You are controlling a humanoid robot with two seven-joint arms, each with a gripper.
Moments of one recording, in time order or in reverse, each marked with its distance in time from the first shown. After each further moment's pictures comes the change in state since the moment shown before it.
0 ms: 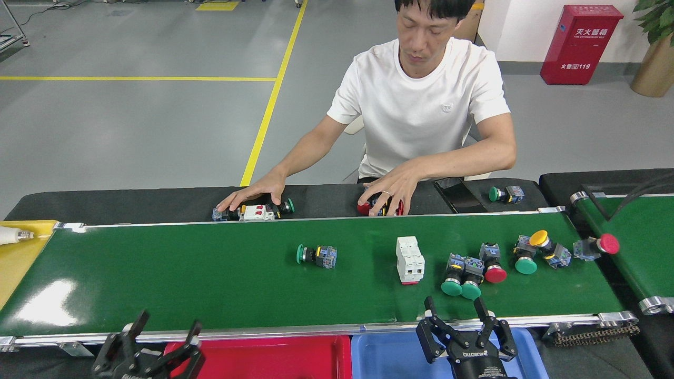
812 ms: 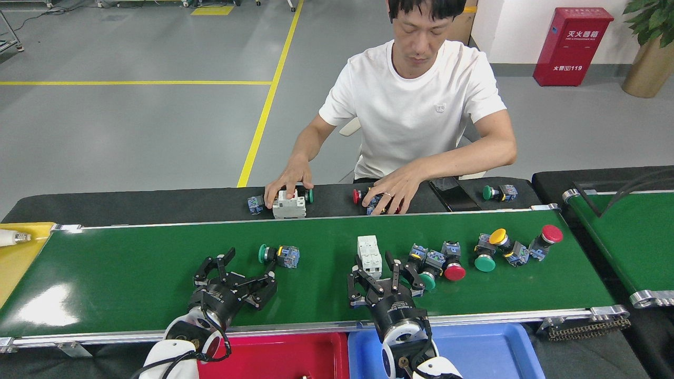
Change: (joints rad) left arm -0.476 -0.032 -0.172 0.612 -0.037 0.072 -0.111; right arm -0.364 0.060 0.239 0.404 -0.001 0.099 0.050
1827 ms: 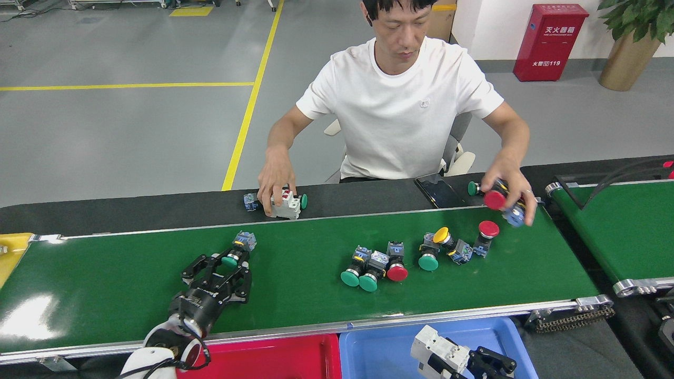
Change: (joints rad) left arm 0.251 0.098 0.102 -0.284 0.092 -0.039 0.121; right arm 0.549 -0.301 -0.468 -0.458 -0.358 -0.983 0.096
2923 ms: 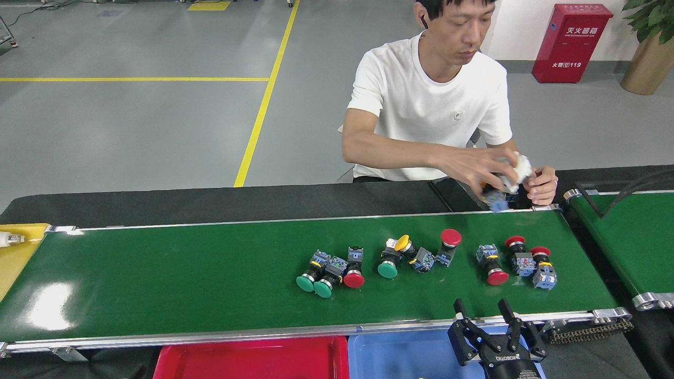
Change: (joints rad) left arm 0.534 -0.045 0.331 -0.400 0.098 -0.182 0.051; right arm -0.119 0.140 0.066 0.025 0.267 0.747 -0.154
